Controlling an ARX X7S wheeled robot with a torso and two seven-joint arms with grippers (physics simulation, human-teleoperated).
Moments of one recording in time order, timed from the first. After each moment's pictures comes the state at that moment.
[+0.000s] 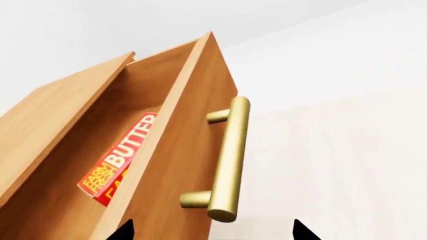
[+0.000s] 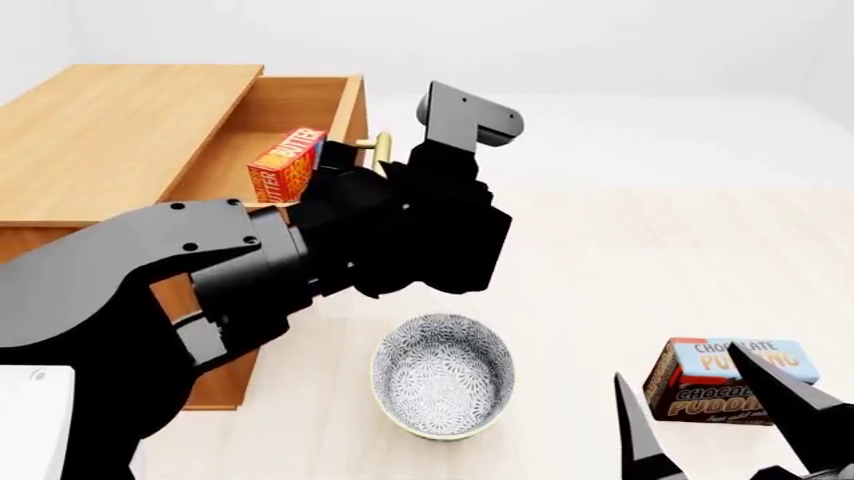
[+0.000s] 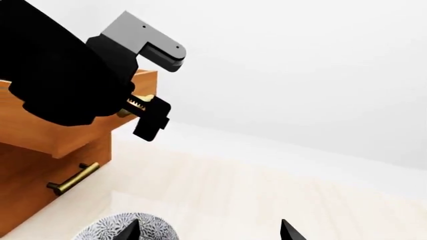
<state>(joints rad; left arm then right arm) -1.64 0.00 1.60 -0.53 -1.88 -0.49 -1.39 0.88 1.57 -1.67 -1.04 0.74 -0.28 1.01</state>
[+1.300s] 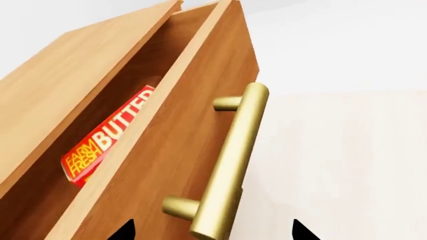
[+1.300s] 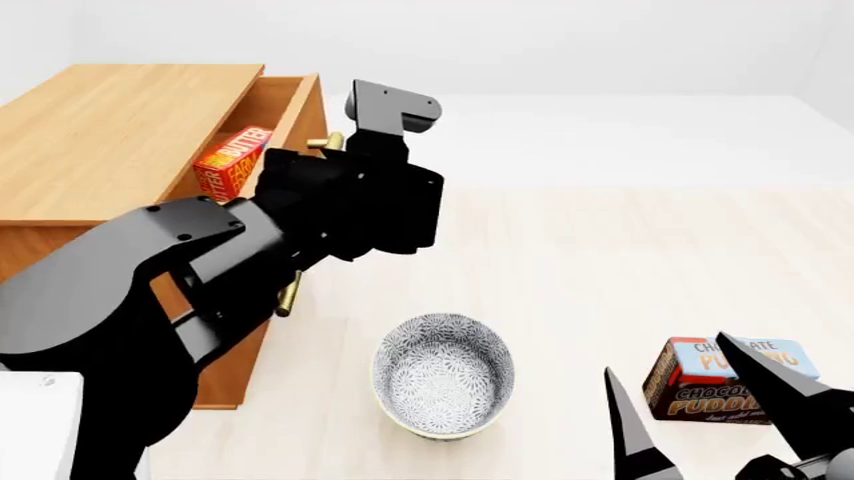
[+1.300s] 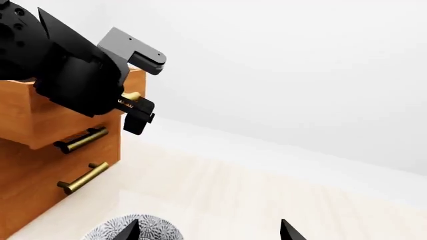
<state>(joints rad) -1.61 0.00 1.59 -0.84 -1.87 -0.52 -1.26 0.91 1.57 -1.63 -1.05 0.80 -0.25 0.95</state>
